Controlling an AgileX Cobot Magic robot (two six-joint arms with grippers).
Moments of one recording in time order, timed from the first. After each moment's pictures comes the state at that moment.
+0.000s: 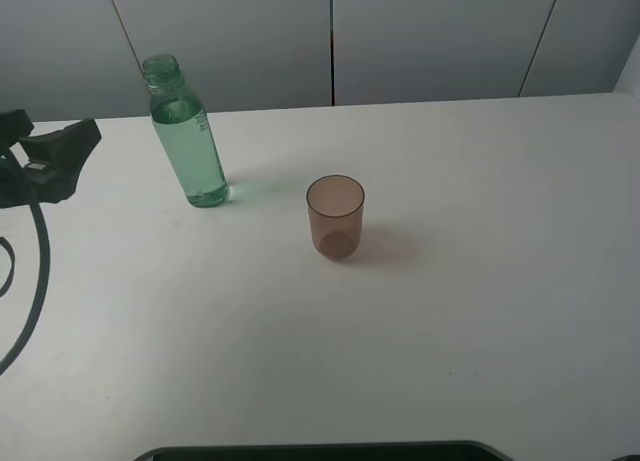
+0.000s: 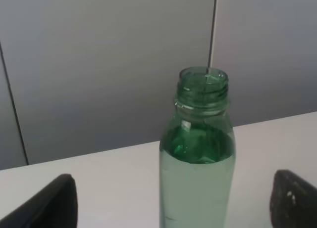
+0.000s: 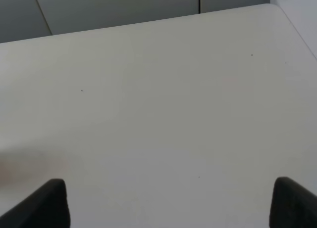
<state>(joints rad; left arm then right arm) -0.11 1.35 -0.12 0.37 -1.08 -0.20 -0.03 0.00 -0.51 -0.01 1.11 0.11</state>
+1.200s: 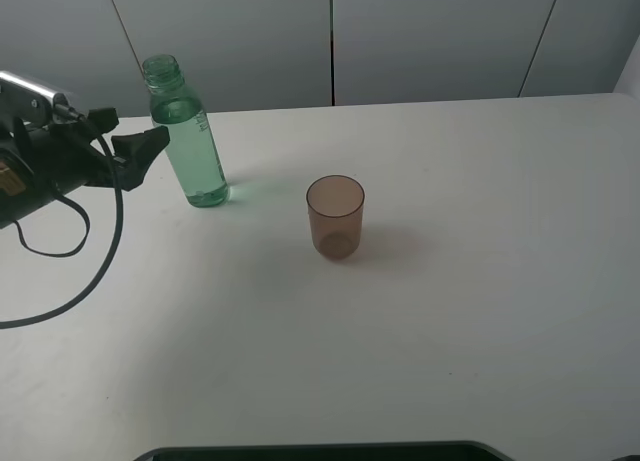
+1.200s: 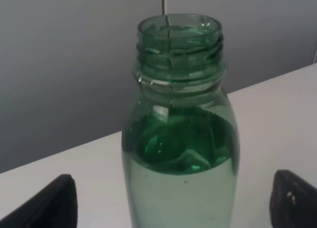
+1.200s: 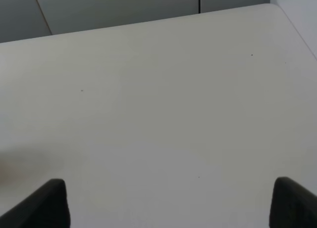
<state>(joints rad) -0.11 1.80 -0.41 0.55 -1.19 -0.13 -0.03 0.00 -0.51 -0.01 1.11 0.11</state>
